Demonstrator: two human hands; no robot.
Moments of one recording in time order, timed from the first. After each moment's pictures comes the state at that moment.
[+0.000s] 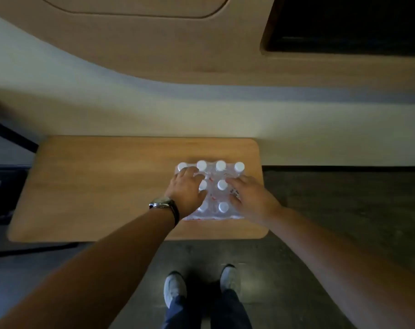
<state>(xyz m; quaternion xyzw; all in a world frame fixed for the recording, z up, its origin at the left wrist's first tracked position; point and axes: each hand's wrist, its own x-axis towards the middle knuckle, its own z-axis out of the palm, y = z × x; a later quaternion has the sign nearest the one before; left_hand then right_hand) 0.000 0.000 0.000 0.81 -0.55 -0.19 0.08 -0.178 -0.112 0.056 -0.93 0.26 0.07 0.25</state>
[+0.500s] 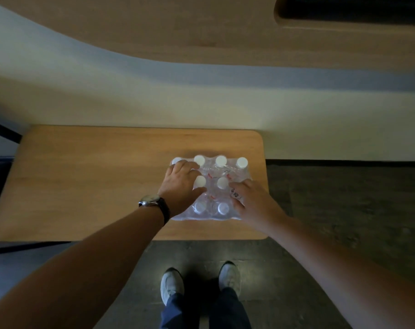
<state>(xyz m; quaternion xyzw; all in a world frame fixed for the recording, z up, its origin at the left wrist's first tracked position) 0.016 -0.009 -0.038 0.80 -0.58 -0.14 0.13 -0.189 -0.122 -0.011 -0.92 0.29 0.05 0.26</state>
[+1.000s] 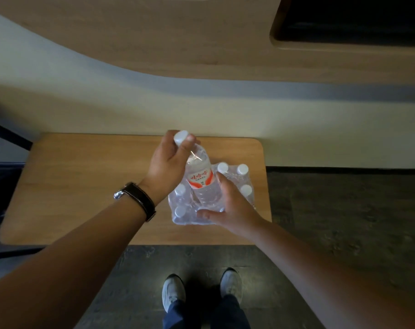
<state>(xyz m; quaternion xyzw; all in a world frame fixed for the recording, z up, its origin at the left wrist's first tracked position) 0.035 -0.021 0.079 0.74 -0.31 -0.29 0.53 -0.148 -0.085 0.014 -0.79 0.31 -0.03 0.53</state>
